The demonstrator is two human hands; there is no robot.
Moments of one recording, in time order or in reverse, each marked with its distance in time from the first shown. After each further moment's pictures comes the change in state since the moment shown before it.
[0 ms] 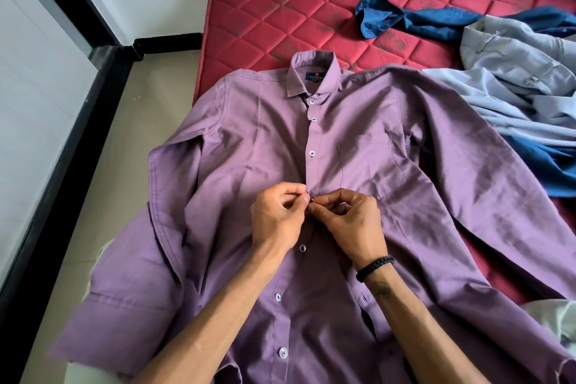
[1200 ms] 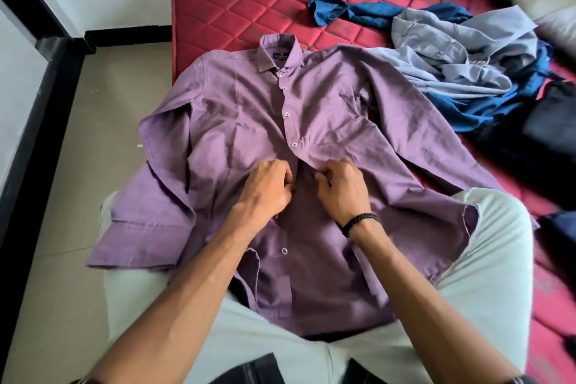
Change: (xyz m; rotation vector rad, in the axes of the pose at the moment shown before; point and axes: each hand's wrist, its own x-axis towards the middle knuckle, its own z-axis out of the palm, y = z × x) left_hand -0.047 -0.004 -0.039 0.711 -0.328 0.465; right_hand -0.082 0.007 -0.013 -0.670 0.247 -0.223
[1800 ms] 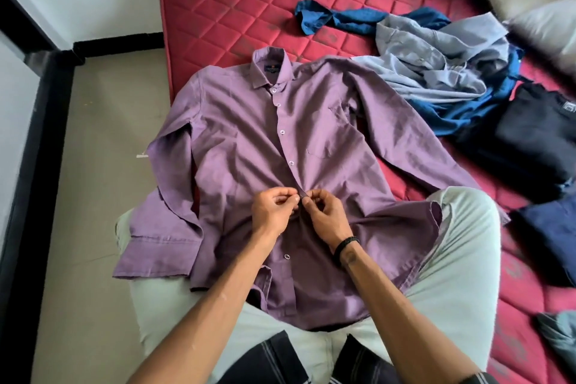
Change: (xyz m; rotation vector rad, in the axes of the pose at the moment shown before) left_hand -0.024 0.009 0.029 -0.946 0.055 -0.470; right_hand -0.034 -0.003 0.020 0.747 -0.152 0.361
